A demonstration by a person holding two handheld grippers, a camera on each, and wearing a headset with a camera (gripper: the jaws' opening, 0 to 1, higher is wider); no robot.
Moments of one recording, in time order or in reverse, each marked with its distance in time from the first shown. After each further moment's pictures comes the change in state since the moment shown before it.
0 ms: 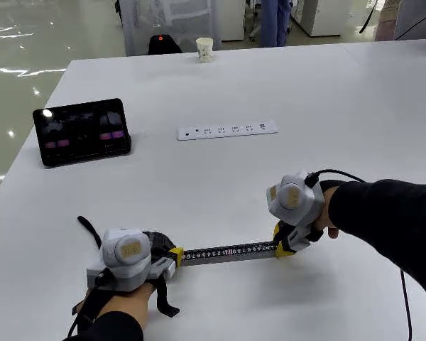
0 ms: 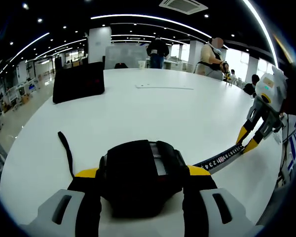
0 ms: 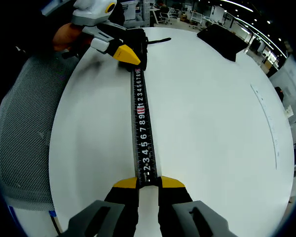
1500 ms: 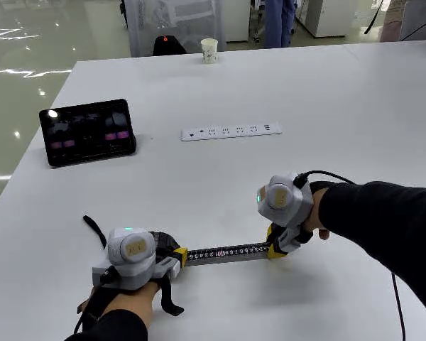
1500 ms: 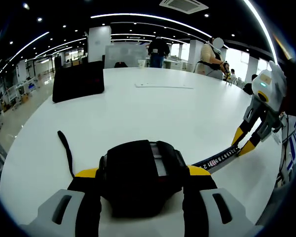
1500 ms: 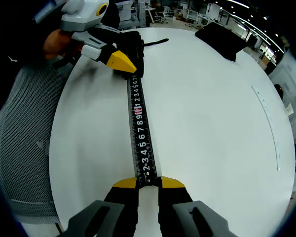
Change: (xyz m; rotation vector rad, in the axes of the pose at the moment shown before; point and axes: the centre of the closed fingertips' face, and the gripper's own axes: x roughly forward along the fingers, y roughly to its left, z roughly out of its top) left arm -0.002 0.000 -0.001 -0.002 0.006 -0.003; right arm 0.008 0.001 0.022 0.040 0.001 -0.003
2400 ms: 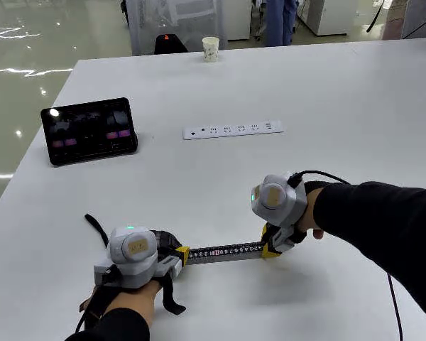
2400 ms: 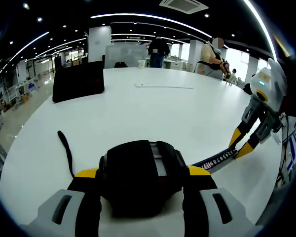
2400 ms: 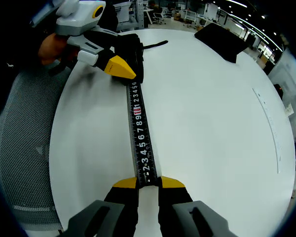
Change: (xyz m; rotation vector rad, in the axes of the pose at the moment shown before) left arm 0.000 0.000 -0.001 -0.001 -0.001 0.000; right arm 0.006 0.002 0.014 0.010 -0.010 -0.003
